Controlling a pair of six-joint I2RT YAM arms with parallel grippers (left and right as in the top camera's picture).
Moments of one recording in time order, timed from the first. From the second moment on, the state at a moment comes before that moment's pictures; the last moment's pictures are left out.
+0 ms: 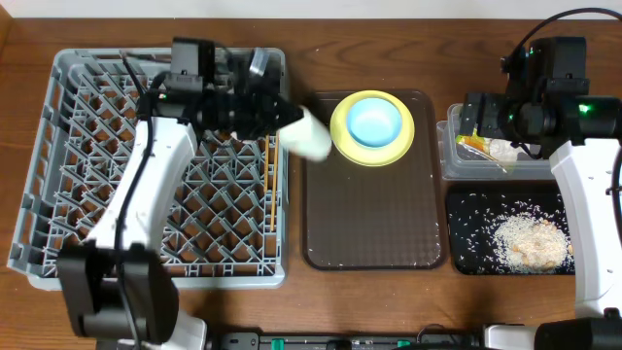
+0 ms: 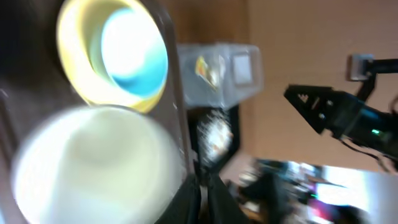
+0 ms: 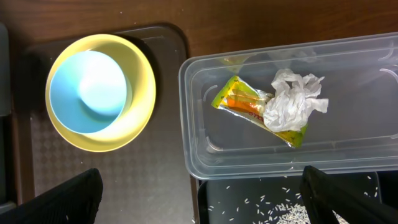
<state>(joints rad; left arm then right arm) -0.08 1.70 1.37 -0.71 1.05 -0.43 0.00 1.53 1.51 -1.04 -0.05 0.14</state>
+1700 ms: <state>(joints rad) -0.75 1.81 1.25 -0.54 -0.35 -0.41 0.00 1.53 1.51 -1.04 -0.06 0.14</state>
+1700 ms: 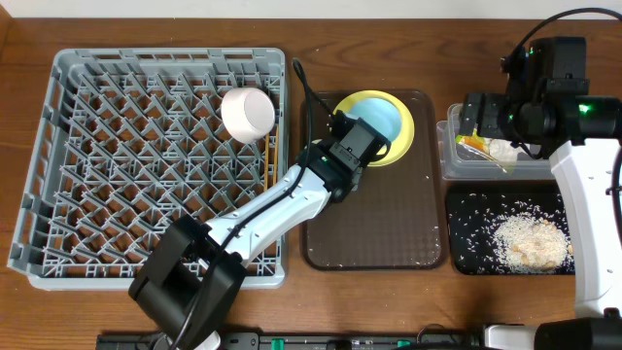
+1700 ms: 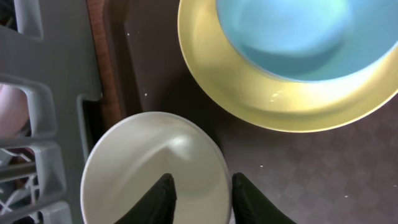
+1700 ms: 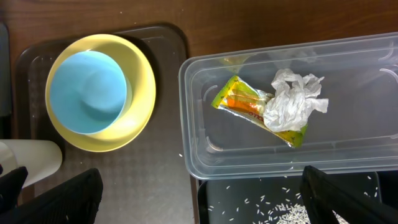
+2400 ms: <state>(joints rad) -0.75 1.81 1.25 -0.56 -0.25 -0.40 0.00 1.53 1.51 -1.04 -0.06 0.14</state>
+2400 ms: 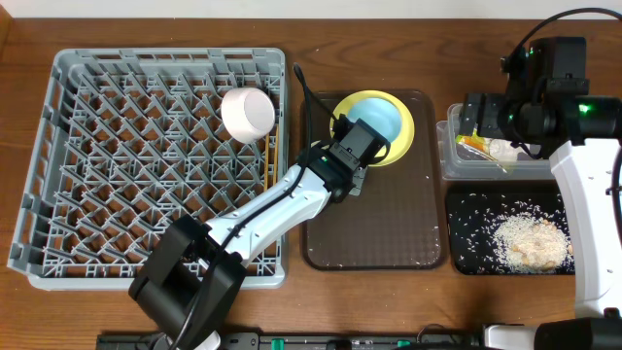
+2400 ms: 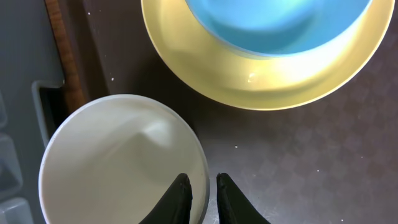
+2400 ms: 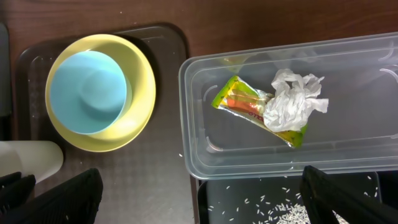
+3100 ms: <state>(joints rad) -0.71 1.75 1.25 -0.56 -0.09 -0.43 0.00 1.53 1.51 -1.04 -0.06 0.14</state>
